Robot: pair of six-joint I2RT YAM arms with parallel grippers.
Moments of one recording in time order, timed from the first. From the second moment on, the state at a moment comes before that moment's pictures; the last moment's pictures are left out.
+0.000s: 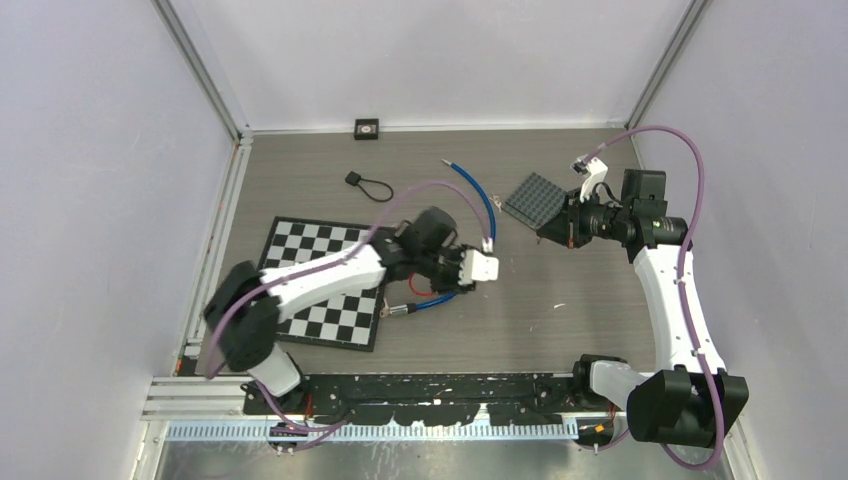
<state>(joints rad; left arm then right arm) -0.96 1.66 1.16 -0.34 0.43 0.67 -0.12 1.11 1.06 -0.76 -0.81 -0.20</state>
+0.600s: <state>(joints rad) -0.73 1.18 1.07 -0.74 1.04 1.15 -0.09 1.13 1.06 -0.77 -0.95 -0.21</state>
